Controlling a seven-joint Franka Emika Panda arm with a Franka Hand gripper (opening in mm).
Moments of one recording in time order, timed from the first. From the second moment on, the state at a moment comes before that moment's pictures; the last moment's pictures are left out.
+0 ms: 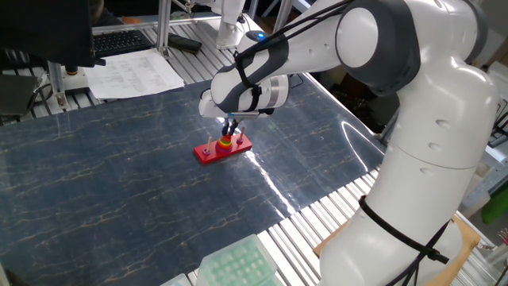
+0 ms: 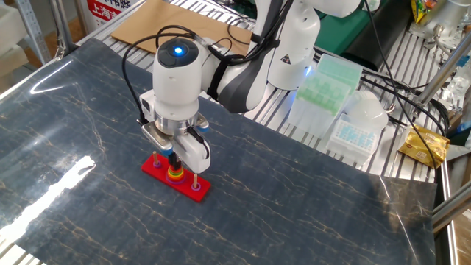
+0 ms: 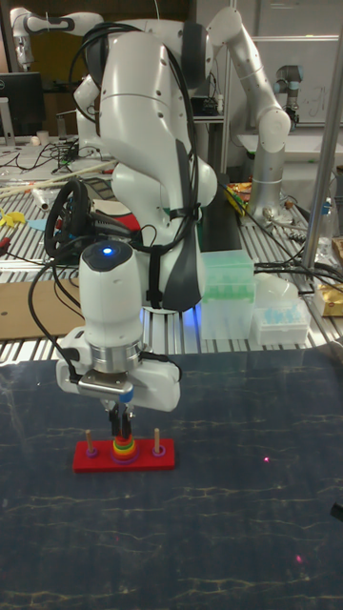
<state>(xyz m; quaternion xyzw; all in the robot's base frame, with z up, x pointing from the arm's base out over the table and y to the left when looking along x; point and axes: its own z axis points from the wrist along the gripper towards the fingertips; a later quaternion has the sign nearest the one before) 0.539 -0.071 0.115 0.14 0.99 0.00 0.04</state>
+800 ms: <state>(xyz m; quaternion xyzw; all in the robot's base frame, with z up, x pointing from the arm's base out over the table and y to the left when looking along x) 0.540 -0.072 0.118 0.14 0.99 0.00 0.04</state>
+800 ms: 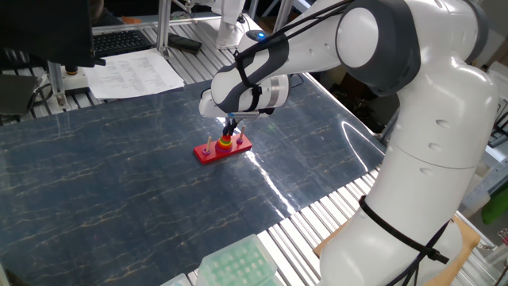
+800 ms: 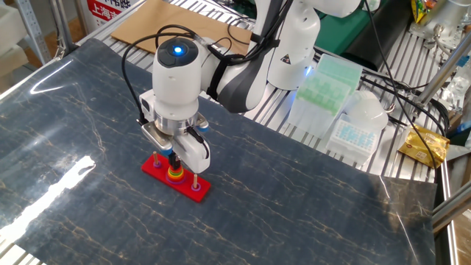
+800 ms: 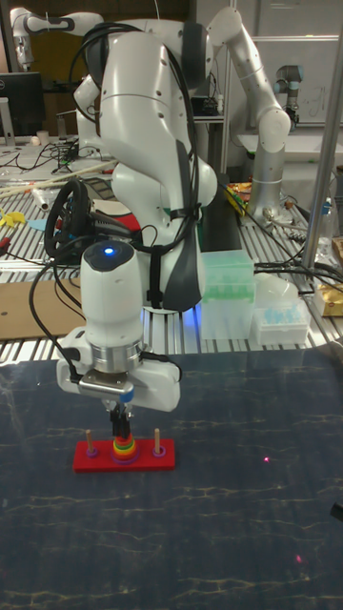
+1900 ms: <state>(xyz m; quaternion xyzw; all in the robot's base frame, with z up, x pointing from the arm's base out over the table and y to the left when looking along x) 0.540 -0.072 0.118 0.13 0.99 0.00 0.04</state>
